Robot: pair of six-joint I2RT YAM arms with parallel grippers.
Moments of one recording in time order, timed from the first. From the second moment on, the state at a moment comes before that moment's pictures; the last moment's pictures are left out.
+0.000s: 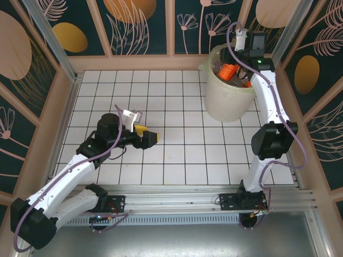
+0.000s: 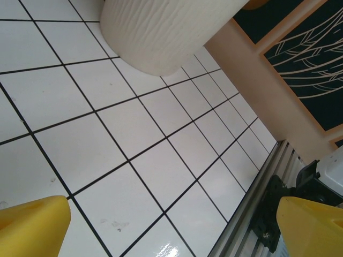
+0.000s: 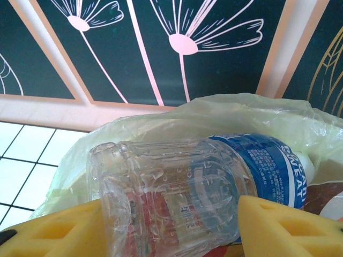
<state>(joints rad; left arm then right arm) -0.51 0.94 0.71 -0.23 0.54 -0.42 0.09 1.87 2.01 -0.62 -0.15 -0.01</state>
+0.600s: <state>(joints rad) -0.51 0.91 0.70 -0.22 0.54 -0.42 0.09 1.87 2.13 -0.67 -0.16 0.02</state>
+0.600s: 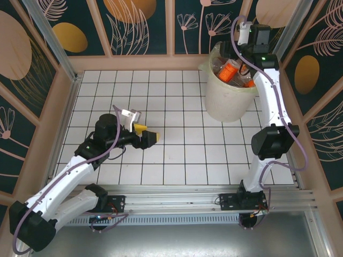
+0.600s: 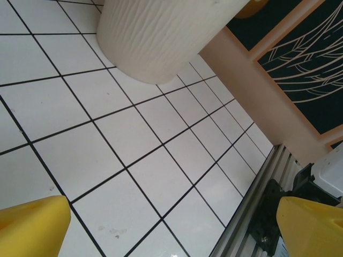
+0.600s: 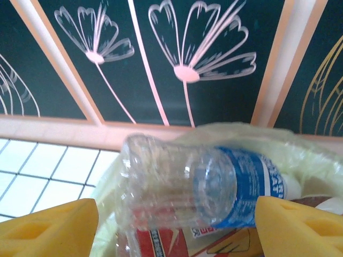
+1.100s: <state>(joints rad) -0.51 0.87 0.77 -0.19 0.24 -0.41 0.08 1.49 1.69 -0.53 -0.10 0.07</state>
